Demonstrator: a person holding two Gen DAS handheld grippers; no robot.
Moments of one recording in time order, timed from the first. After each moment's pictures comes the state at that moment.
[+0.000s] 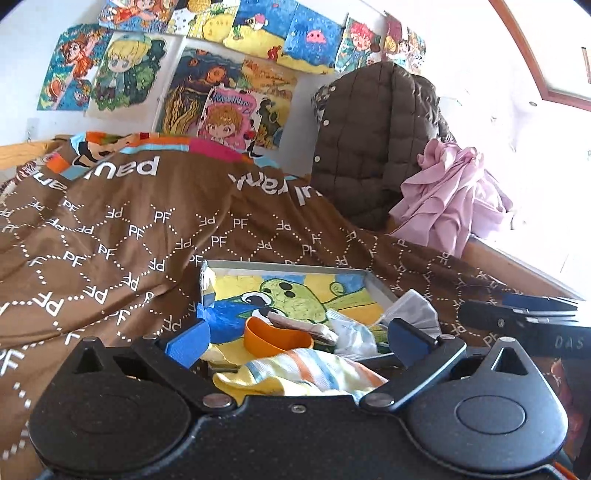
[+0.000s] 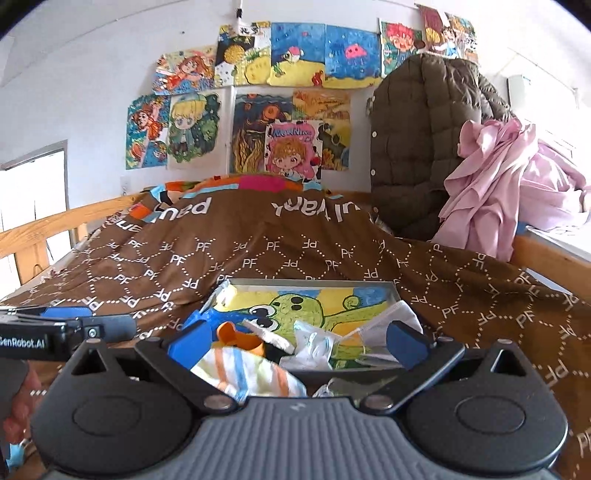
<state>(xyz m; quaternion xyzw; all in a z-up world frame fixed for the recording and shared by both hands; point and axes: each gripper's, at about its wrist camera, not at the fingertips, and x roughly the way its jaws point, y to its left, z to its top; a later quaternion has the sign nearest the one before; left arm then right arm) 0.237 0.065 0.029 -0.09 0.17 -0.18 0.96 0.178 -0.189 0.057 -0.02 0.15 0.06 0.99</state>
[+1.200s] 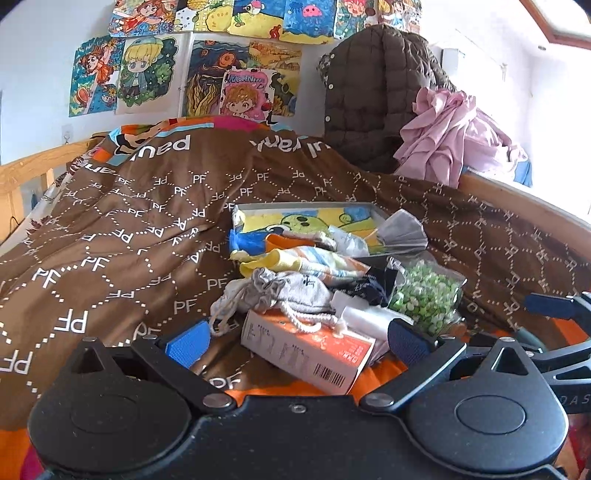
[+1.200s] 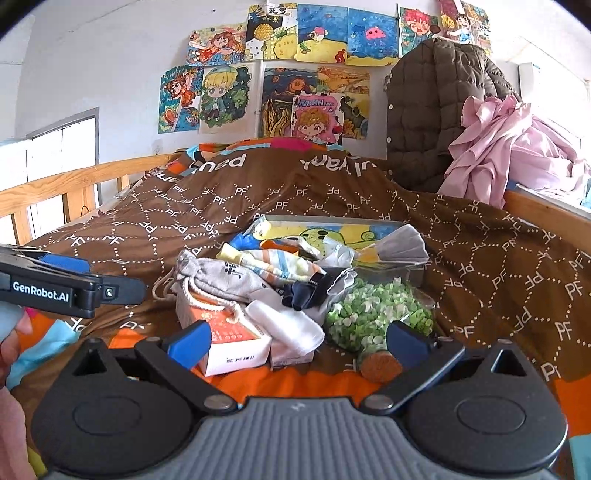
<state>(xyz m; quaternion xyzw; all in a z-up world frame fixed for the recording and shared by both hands) 0.081 0.046 0.019 -0.01 0.23 -0.12 0.97 0.051 -0.183 0.006 -0.04 0.20 0.09 0.98</state>
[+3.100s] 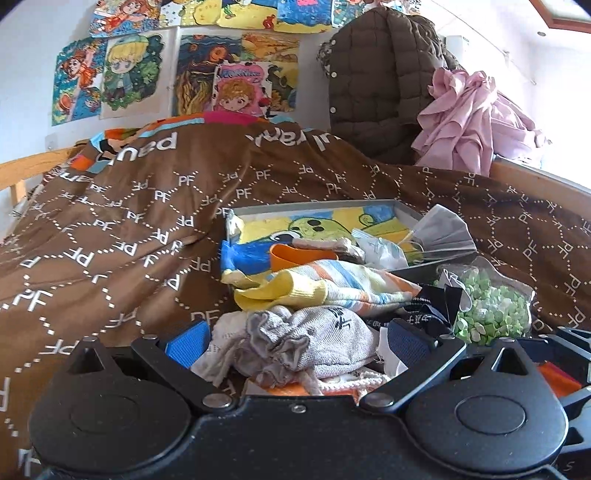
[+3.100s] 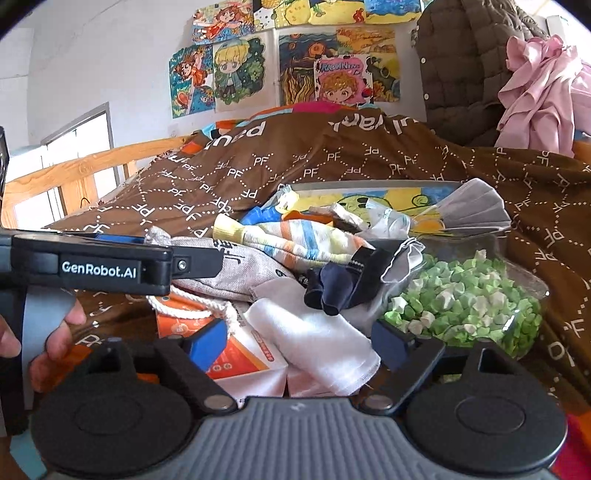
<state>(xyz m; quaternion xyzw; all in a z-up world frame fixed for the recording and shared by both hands) 0.206 0.026 -0.026 0.01 0.22 -0.12 0.97 0.170 -0.166 -0.057 0.00 0.23 0.15 0.96</state>
